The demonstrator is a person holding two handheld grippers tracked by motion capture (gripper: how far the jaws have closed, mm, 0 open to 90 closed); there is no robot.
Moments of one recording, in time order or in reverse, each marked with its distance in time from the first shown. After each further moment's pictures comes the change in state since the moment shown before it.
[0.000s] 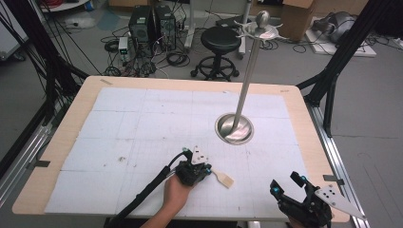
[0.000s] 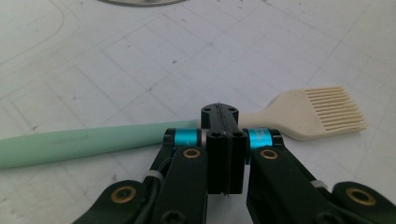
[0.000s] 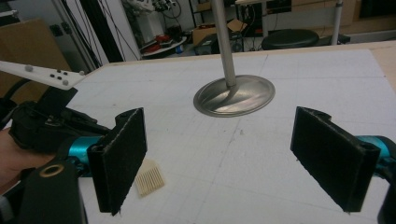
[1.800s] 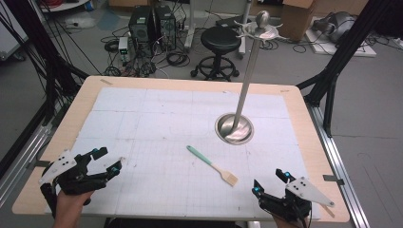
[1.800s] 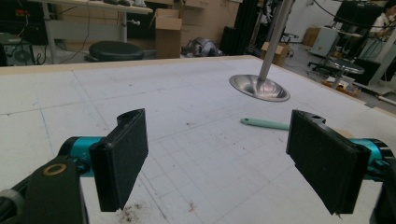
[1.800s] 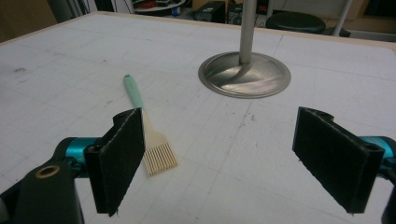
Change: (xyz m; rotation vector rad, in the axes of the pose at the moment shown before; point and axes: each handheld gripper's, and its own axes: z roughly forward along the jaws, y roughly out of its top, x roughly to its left) left arm 0.125 -0.116 -0.224 -0.545 0.123 -0.159; right arm 0.026 -0.004 0.033 0.141 -0.032 -0.188
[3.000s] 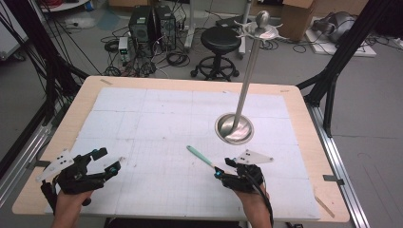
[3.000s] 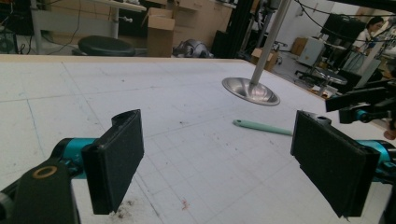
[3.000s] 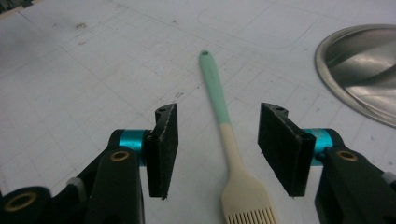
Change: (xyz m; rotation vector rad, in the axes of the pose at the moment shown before) left arm 0.007 -0.005 0.000 -0.005 -0.045 -0.067; right arm 0.046 0.029 0.107 0.240 0.292 -0.083
